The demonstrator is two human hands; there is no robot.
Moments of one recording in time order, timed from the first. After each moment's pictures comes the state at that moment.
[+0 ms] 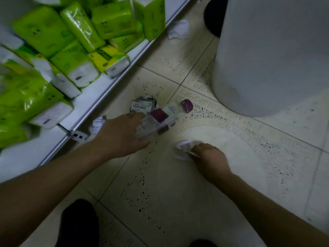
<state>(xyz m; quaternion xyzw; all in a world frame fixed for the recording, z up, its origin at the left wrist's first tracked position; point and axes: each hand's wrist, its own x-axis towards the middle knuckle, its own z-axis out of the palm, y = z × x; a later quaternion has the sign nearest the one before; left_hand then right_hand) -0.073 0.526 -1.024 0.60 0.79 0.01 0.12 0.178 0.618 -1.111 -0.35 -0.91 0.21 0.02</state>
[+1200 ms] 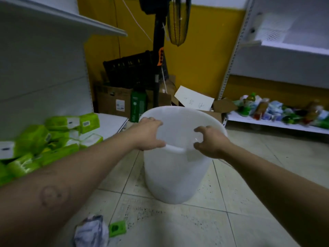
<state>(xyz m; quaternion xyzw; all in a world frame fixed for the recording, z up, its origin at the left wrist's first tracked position) 0.007 0.743 -0.782 0.76 0.63 0.14 0.07 0.231 0.756 -0.778 -0.65 -0.74 0.08 0.13</state>
